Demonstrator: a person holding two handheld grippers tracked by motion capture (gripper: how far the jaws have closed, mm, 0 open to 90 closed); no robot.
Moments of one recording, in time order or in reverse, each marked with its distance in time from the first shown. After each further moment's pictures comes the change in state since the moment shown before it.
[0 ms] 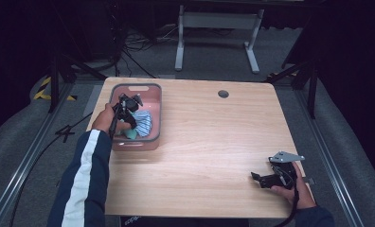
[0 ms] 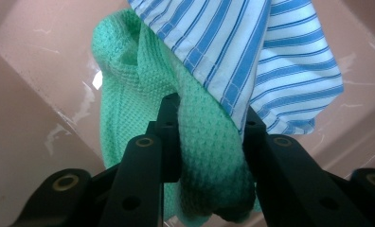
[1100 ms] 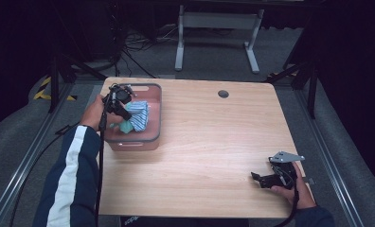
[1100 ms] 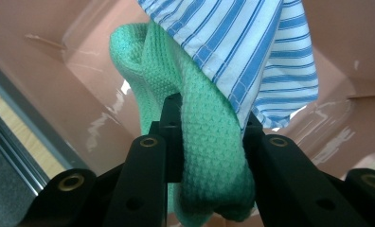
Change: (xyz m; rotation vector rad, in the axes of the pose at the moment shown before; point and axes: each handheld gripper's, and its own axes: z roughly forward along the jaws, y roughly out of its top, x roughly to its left) left arm 0.002 -0.013 -0.064 -0.119 0.021 0.030; right arm 0.000 0.000 0.000 0.000 0.000 0.000
